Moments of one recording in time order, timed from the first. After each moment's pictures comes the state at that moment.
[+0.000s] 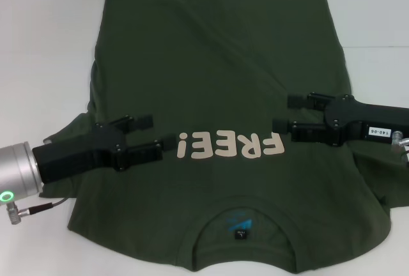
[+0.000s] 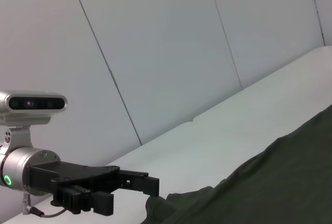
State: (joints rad) left arm -0.44 -2.14 0.69 0.70 1.83 1.55 -1.52; right arm 0.56 2.06 -0.70 -0.67 -1.90 -1.55 1.55
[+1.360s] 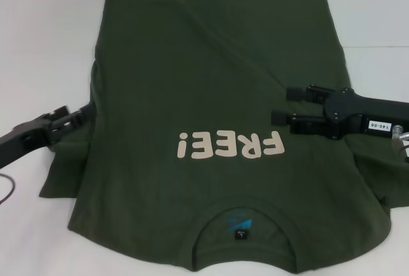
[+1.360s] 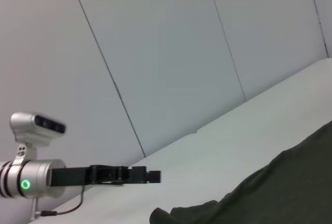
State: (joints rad) left arm -0.37 -2.14 0.47 0.70 1.84 1.38 -1.67; right arm 0.57 2.06 -0.70 -0.67 -1.87 -1.56 1.55
